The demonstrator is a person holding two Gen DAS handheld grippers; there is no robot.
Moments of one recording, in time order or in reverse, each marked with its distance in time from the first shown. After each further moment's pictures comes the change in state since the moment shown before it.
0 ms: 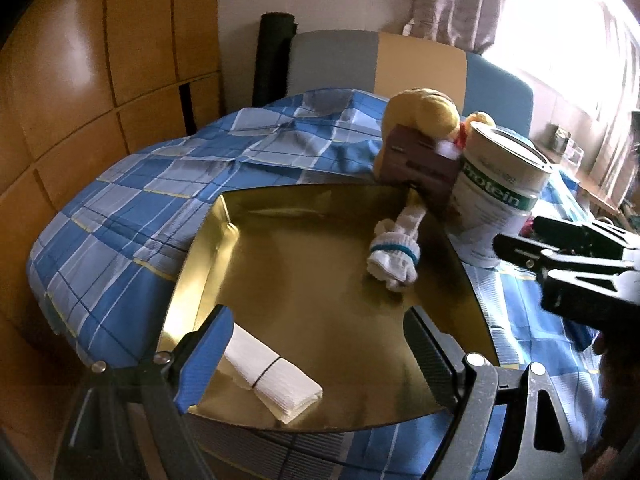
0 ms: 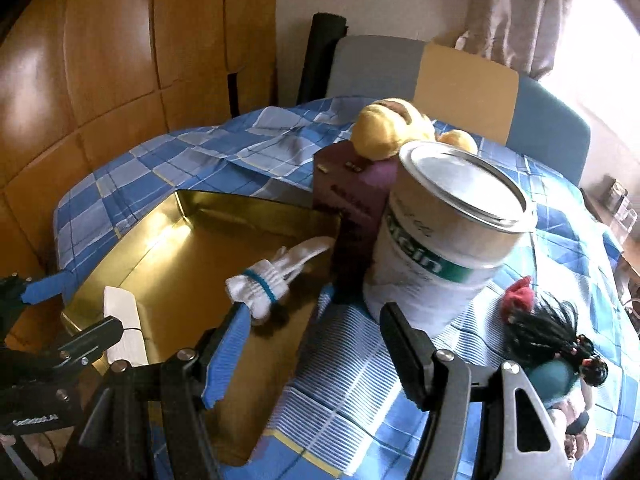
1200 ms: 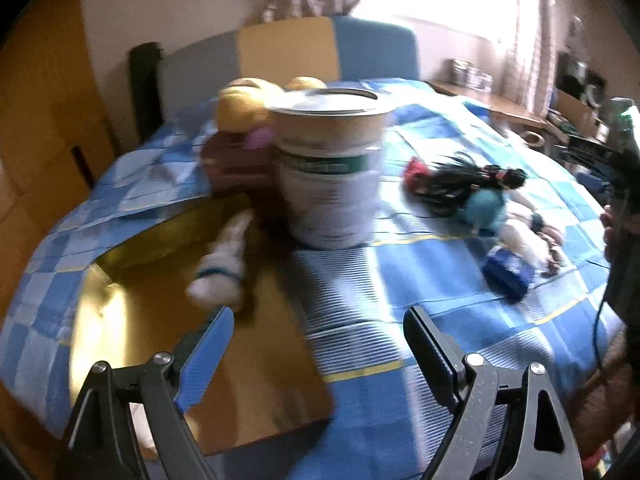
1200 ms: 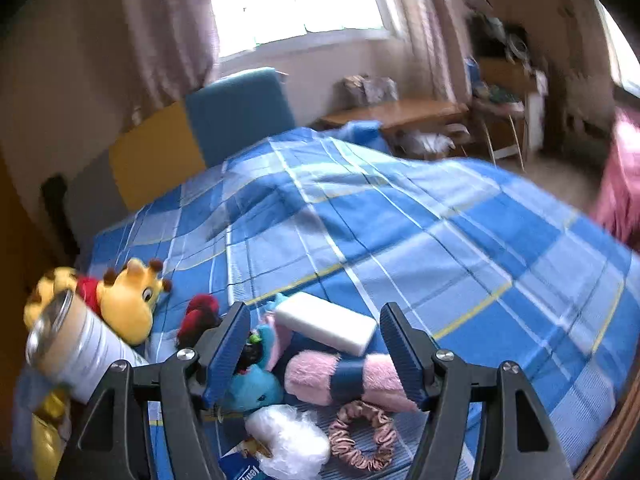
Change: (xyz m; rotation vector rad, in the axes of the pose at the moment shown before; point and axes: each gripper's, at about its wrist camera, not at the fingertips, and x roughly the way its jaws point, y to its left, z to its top) left arm 0.007 -0.152 0.004 0.342 0.044 -0.229; right arm -0.112 -0.301 -0.128 0.878 -0.205 -0.493
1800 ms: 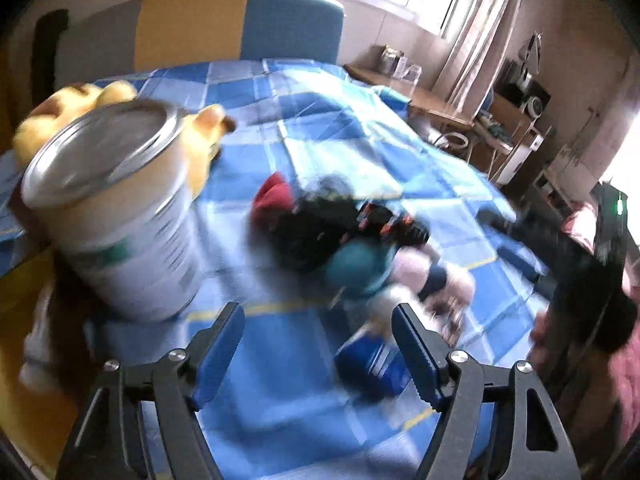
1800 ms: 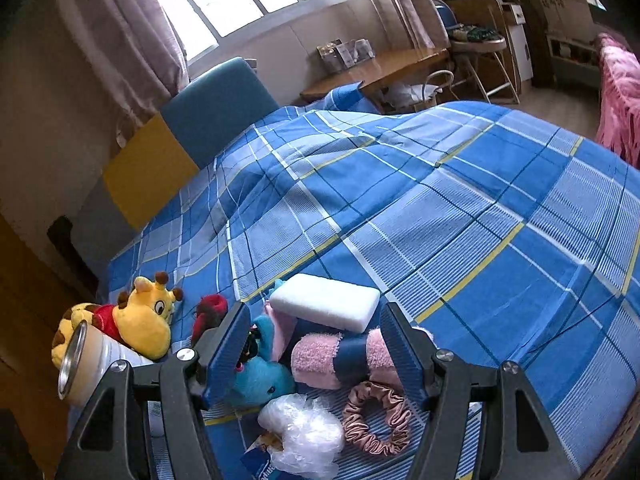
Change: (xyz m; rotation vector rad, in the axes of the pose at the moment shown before) left arm 0.074 -0.106 0.104 -0.040 0.093 -0.347; right arm 0.011 -0.027 -0.002 0.179 0.084 0.077
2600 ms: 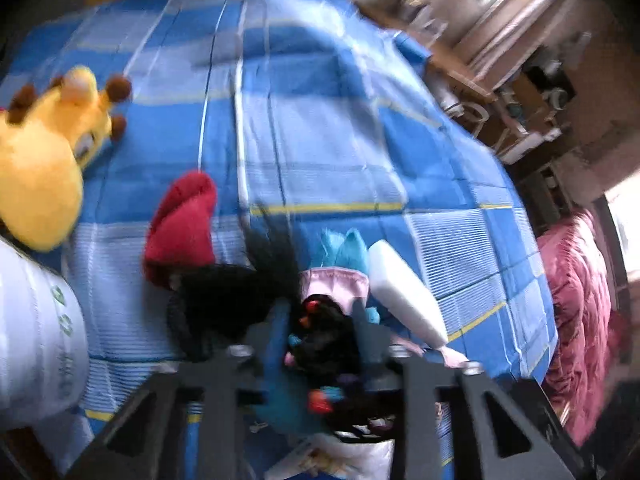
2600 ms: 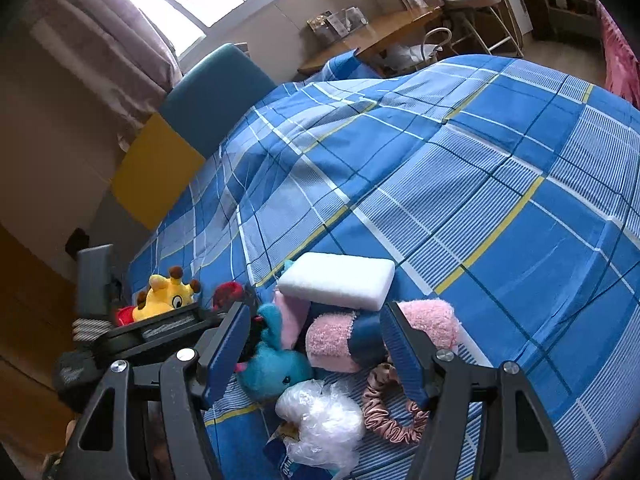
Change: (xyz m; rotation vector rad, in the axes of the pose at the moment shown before) left arm 0.130 -0.027 0.088 -0.094 0.243 -0.076; right arm 0.018 -0.013 -0.002 0.103 0.099 0.092
